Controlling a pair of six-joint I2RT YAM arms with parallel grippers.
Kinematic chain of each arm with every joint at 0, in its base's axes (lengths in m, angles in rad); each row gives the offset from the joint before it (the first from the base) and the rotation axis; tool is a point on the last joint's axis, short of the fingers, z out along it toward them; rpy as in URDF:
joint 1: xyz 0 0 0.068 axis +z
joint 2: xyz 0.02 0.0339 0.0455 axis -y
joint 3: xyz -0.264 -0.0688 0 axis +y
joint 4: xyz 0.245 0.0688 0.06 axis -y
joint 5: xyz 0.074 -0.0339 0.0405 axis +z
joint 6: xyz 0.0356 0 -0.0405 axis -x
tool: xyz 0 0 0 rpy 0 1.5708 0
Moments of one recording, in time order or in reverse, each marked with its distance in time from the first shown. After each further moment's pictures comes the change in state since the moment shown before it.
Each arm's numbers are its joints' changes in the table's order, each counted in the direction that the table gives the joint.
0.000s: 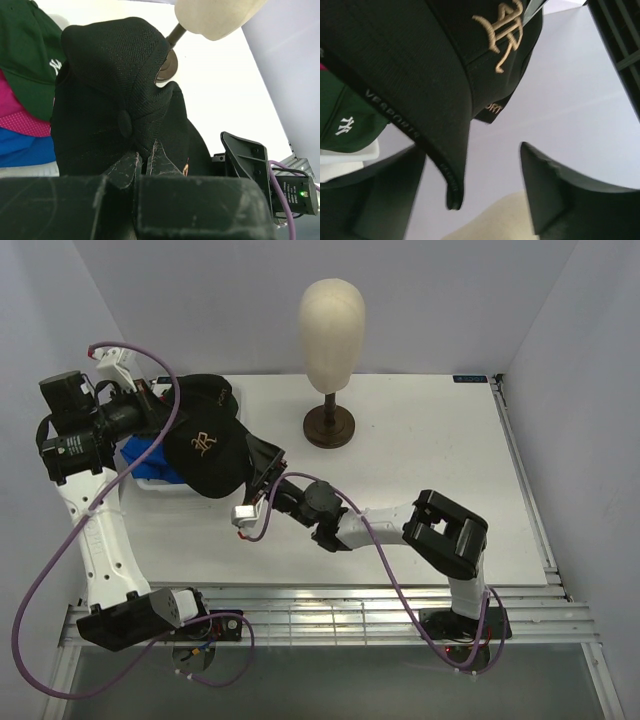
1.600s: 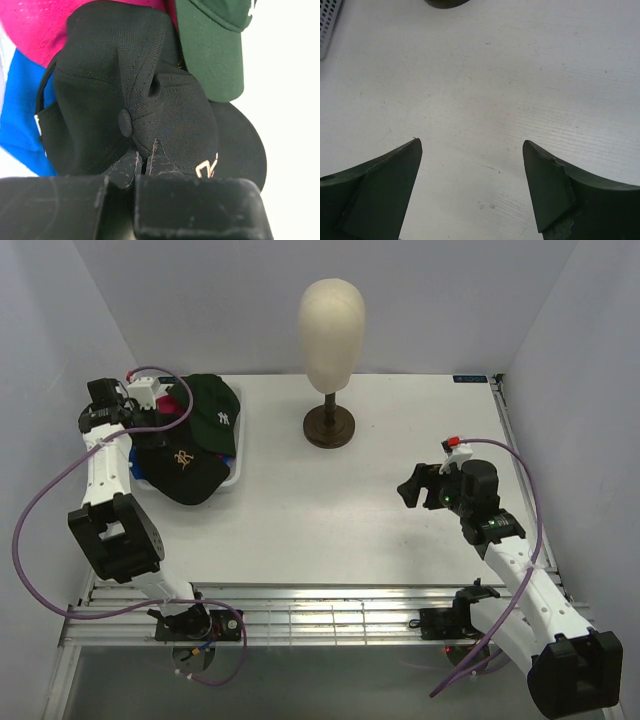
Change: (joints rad) left arm 0.000 -0.400 0.152 0.157 0.470 -0.350; right arm -0.925 1.070 0.544 -1.383 0.322 -1.765
